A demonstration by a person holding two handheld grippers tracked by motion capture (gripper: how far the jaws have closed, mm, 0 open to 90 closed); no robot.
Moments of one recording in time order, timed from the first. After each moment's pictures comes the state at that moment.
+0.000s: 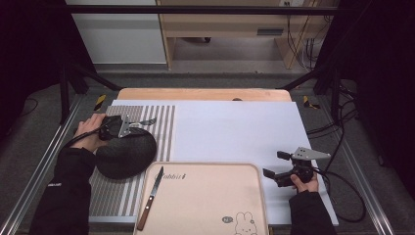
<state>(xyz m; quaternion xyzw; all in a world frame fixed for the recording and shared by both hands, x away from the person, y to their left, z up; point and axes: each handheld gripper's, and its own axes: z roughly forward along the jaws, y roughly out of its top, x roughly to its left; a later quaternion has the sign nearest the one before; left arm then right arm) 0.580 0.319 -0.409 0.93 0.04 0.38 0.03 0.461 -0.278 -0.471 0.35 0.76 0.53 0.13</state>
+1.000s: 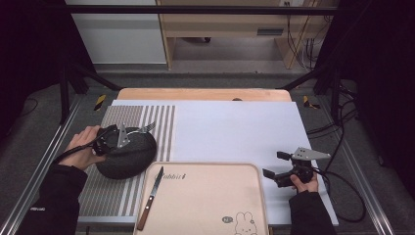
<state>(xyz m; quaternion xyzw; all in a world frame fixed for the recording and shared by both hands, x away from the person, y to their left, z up) 0.518 0.301 -0.390 0.92 0.13 0.37 0.04 0.460 -0.278 -0.471 0.35 0.76 0.53 0.13</state>
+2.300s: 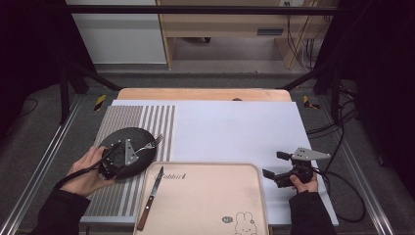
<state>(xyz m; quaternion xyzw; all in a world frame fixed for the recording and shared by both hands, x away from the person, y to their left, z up) 0.451 0.260 -0.387 0.92 0.22 0.32 0.08 0.460 -0.277 -0.470 0.35 0.76 0.53 0.13</state>
